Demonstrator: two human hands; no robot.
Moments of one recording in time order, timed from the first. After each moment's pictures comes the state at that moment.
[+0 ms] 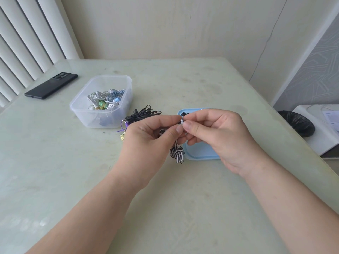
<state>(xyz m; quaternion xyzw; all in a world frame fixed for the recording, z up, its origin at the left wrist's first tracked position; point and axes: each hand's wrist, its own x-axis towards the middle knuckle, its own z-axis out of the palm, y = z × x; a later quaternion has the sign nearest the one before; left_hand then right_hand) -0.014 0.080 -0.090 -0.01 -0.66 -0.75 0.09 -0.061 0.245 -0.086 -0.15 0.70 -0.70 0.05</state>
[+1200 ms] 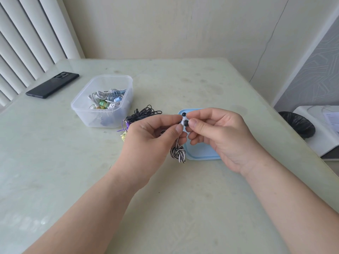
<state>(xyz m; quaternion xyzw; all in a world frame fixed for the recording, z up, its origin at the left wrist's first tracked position) -0.014 0.077 -0.090 0.01 -0.66 -0.74 0.07 -0.069 0.252 -0.094 -0.12 0.66 -0.74 0.08</state>
